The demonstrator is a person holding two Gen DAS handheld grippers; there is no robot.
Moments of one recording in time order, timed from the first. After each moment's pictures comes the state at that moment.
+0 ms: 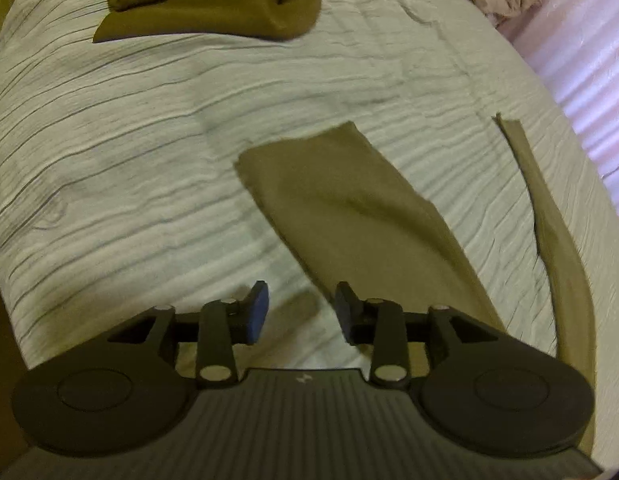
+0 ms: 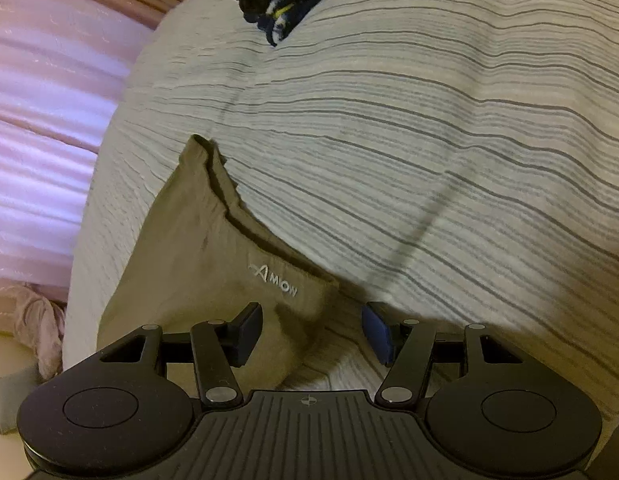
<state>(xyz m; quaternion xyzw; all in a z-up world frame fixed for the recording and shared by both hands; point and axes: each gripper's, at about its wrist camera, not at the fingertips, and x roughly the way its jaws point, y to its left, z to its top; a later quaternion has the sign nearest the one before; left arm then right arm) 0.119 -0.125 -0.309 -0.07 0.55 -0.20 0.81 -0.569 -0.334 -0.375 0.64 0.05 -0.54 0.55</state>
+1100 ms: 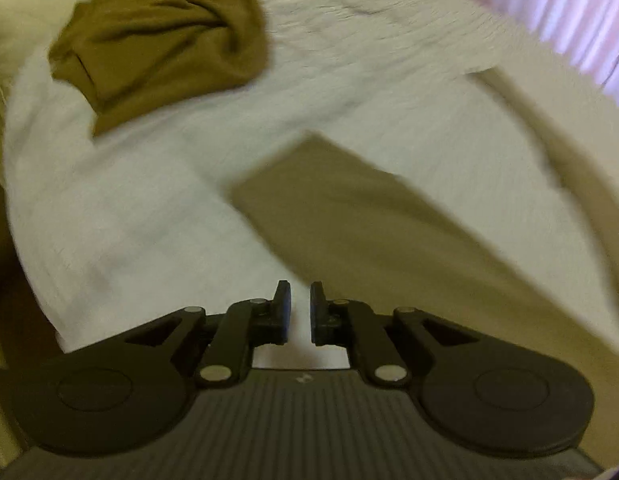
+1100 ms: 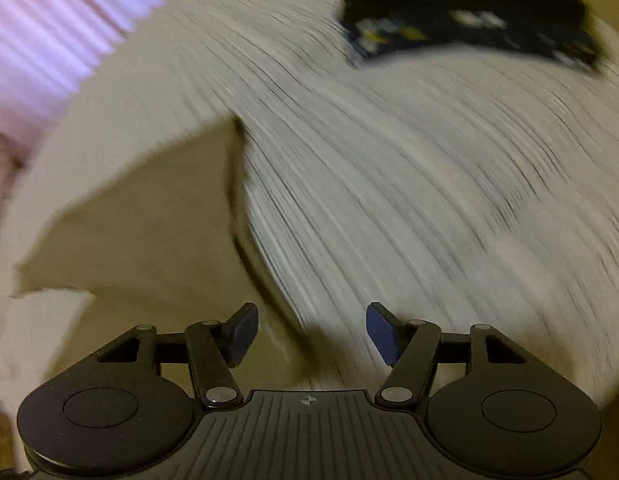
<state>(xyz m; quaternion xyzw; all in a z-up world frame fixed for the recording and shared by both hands) 0.059 -0.144 -0.281 0.07 0.49 -0.25 0.83 -0.561 -0.403 -0.326 0.54 0.24 -0.50 0.64</state>
